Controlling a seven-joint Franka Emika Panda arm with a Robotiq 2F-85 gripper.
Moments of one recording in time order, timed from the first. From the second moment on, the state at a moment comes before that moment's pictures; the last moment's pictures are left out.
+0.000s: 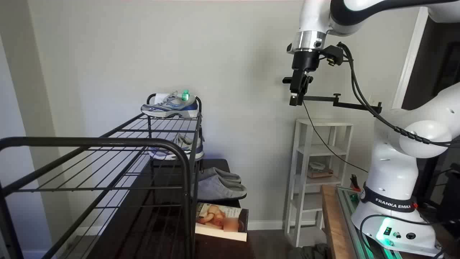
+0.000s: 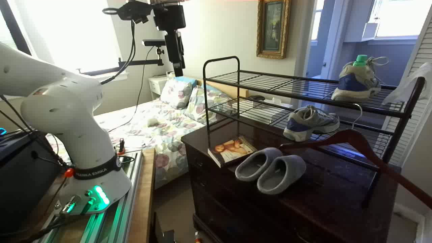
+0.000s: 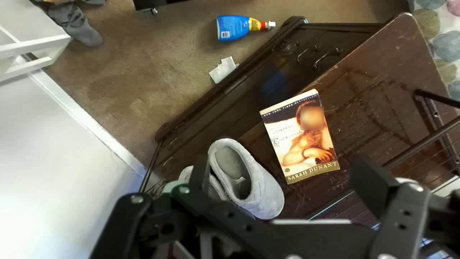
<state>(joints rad) -0.04 -0.90 -0.01 -2.56 0.04 1.74 0.15</state>
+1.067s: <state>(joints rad) -0.05 -0.62 -0.15 -2.17 -0.28 1.89 -0.34</state>
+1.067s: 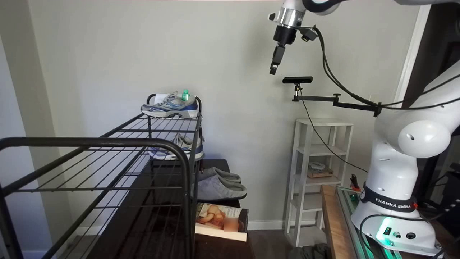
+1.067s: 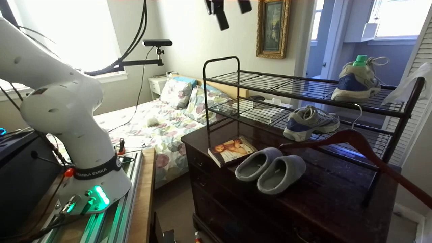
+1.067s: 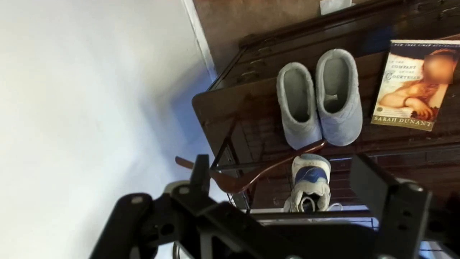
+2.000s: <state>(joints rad) -0.07 0.07 -0.29 -1.47 0.11 1.85 -0.89</state>
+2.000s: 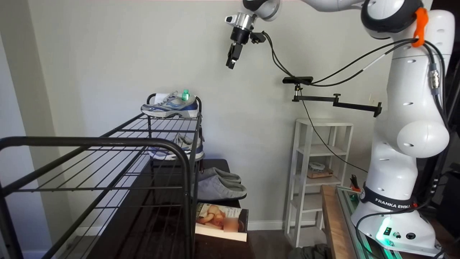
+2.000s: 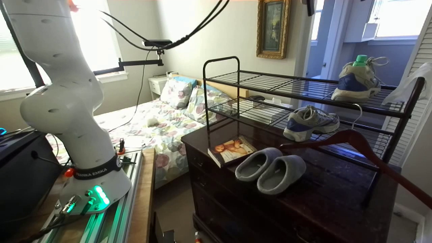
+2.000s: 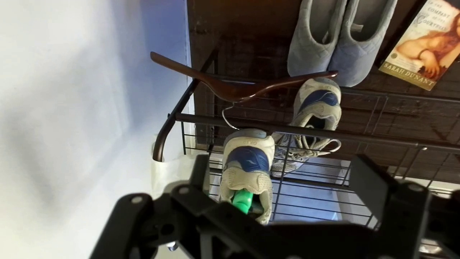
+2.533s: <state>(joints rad) -0.18 0.40 -0.17 -1.13 0.13 1.77 -0.84</state>
